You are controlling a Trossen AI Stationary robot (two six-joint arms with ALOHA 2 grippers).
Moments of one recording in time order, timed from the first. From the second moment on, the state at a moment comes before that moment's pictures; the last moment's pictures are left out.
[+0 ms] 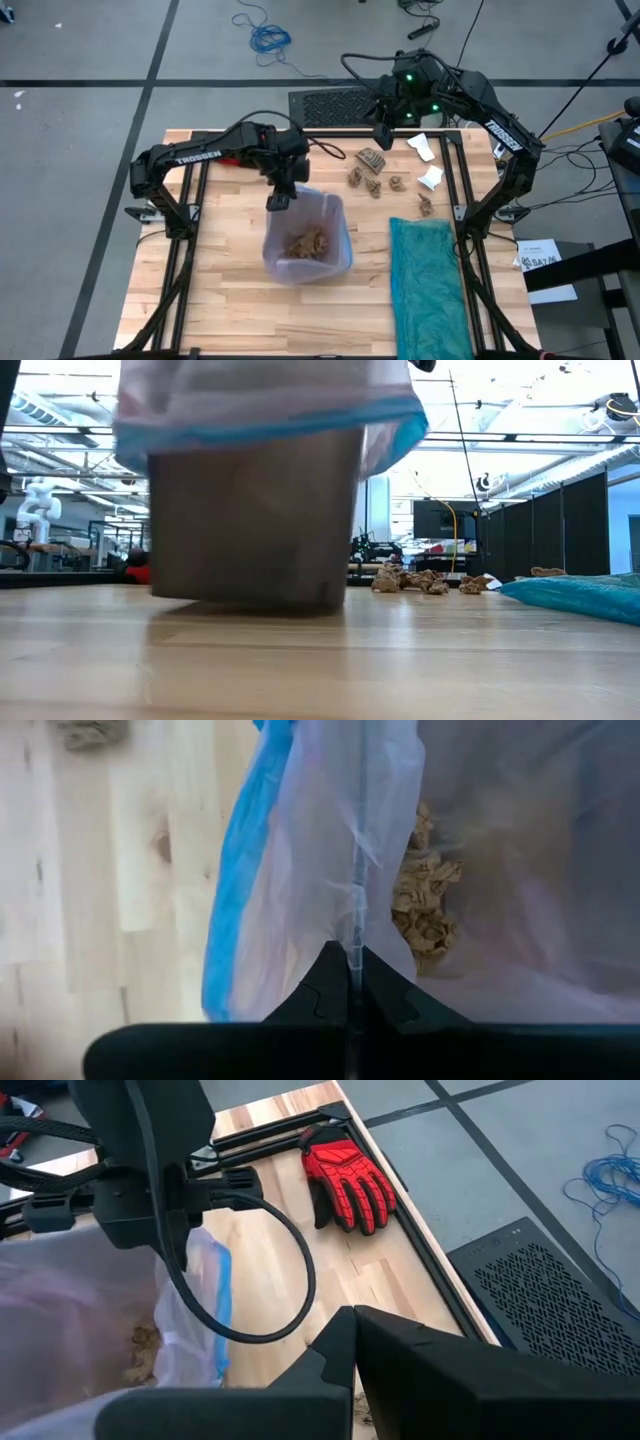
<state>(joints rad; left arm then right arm) 0.28 1.64 1.64 -1.22 0.35 0.27 -0.47 1.61 2.14 -1.22 -0.15 -0.02</state>
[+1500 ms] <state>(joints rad) 0.41 1.61 2.05 -1.30 0.10 0.05 -0.53 1.63 2.14 -1.23 -0.03 -0.01</state>
